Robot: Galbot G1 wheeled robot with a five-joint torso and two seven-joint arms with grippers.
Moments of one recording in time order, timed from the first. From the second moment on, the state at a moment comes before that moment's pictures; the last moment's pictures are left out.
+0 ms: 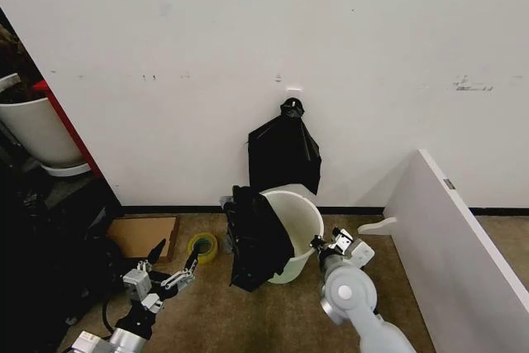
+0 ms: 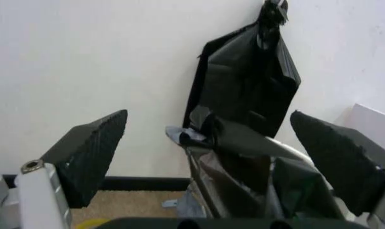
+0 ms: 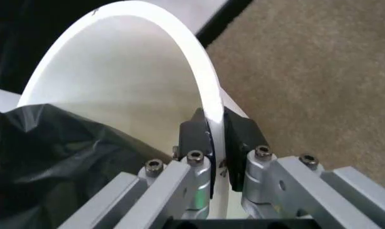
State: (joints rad) left arm 1.85 -0.93 -0.46 -2.07 -0.70 -0.47 0.06; right arm -1.24 1.34 0.15 1.90 1.13 -0.15 0.87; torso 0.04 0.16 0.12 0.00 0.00
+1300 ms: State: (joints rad) left arm 1.83 -0.96 -0.43 -2.08 -0.68 -0.46 0.06; right arm -1.33 1.33 0.13 1.90 1.07 -0.15 0.80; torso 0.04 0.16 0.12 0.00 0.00
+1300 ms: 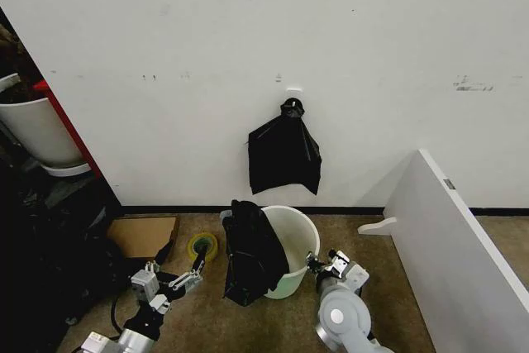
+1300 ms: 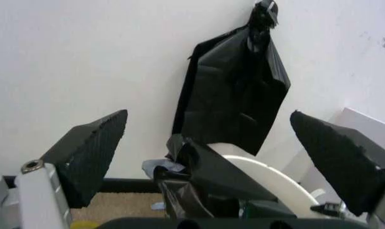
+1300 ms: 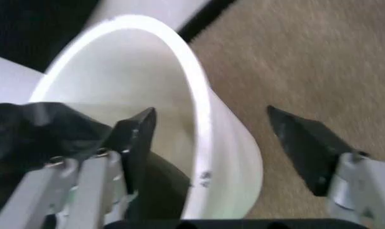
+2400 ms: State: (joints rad) left arm 1.80 -1.05 -0.56 -1.90 -0.55 -0.48 0.02; right arm -1.03 0.90 -0.24 2.22 0.68 -0.58 0.34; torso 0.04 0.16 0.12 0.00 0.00
